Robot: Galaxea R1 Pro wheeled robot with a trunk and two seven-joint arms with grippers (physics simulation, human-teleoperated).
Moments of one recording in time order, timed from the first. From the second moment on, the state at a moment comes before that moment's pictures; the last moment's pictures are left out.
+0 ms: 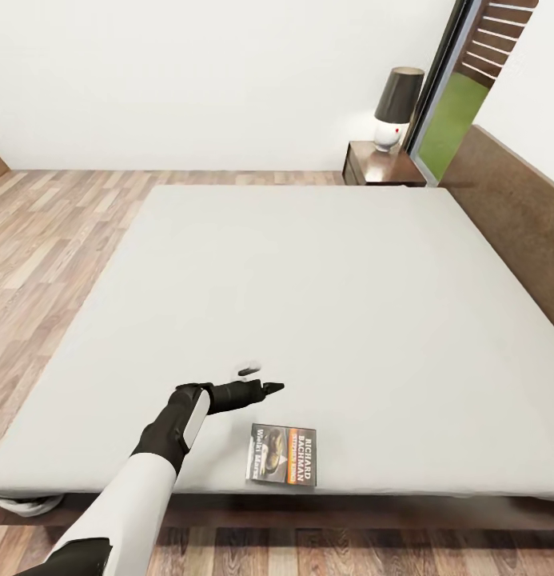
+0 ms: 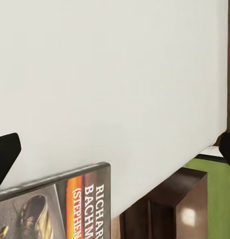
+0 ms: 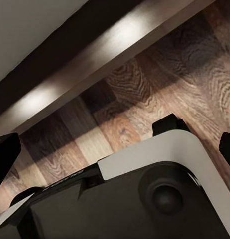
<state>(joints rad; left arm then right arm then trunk) -0.78 -0.17 0.13 -0.72 0.07 0.66 -0.62 -0.32 -0.19 -0.25 0.03 -0.48 -0.31 0.64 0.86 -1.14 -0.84</state>
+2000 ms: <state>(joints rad) -0.78 -0.17 0.13 -0.72 0.07 0.66 -0.62 -0.32 -0.19 -0.25 0.03 -0.48 -0.31 0.64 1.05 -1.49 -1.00</state>
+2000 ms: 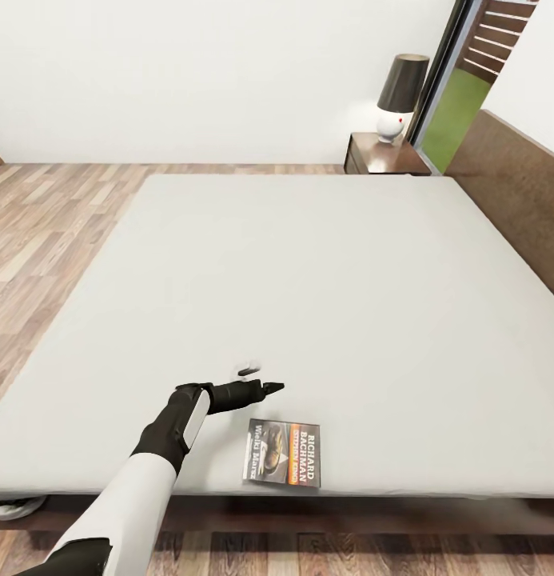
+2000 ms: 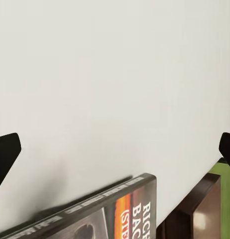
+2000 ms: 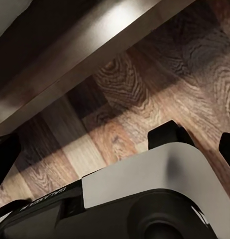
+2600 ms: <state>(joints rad) -0.78 -0.17 0.13 -0.72 0.07 0.66 -0.62 -0.32 -0.19 -0.25 0.03 -0.48 -0.31 0.64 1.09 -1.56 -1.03</state>
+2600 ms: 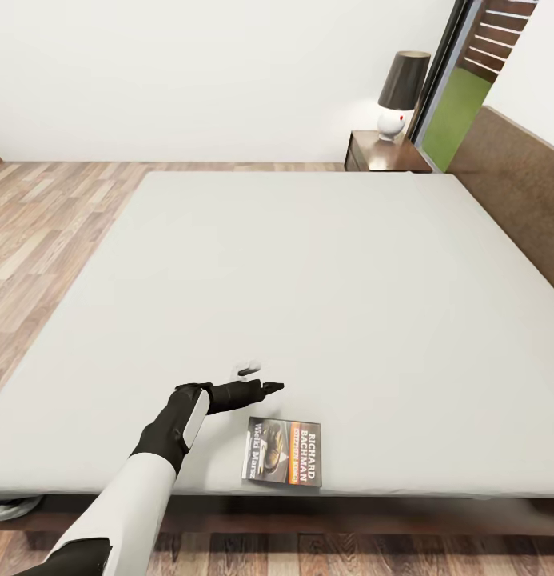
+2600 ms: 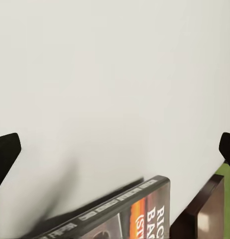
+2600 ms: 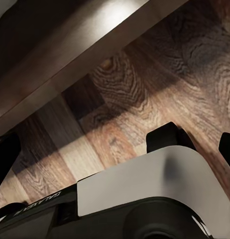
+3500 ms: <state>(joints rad) -0.78 -0.17 0.13 -0.72 0.07 0.66 -0.62 -0.32 -0.19 -0.25 0.03 -0.48 -0.31 0.64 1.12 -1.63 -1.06</state>
